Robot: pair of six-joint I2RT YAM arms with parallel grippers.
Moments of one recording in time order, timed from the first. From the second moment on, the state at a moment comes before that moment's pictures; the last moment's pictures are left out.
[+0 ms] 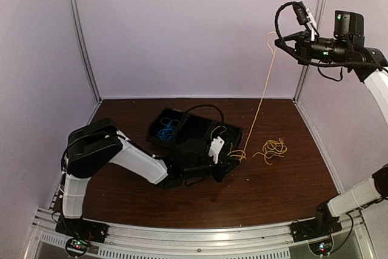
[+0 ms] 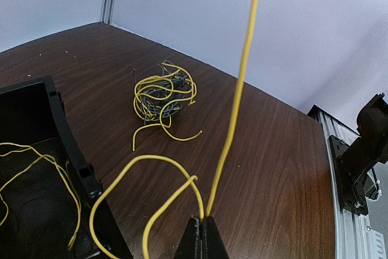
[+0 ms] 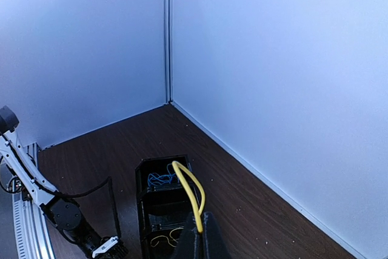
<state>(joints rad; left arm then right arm) -1.12 2.15 1.13 0.82 0.15 -0.28 0.24 1.32 1.76 -0.66 -0.66 -0.19</state>
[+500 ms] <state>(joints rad) -1.09 1.98 1.17 0.73 0.05 -0.27 0.25 1.46 1.66 -0.51 -0.67 -0.16</state>
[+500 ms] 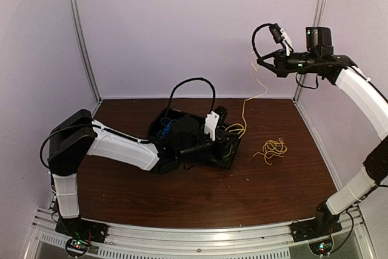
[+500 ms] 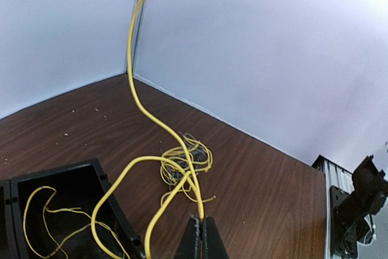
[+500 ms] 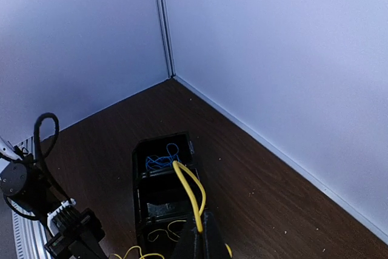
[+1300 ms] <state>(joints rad) -0.96 2.21 1.40 0.55 0.08 -0.69 0.41 1.76 1.50 -0.59 -0.66 -0.30</state>
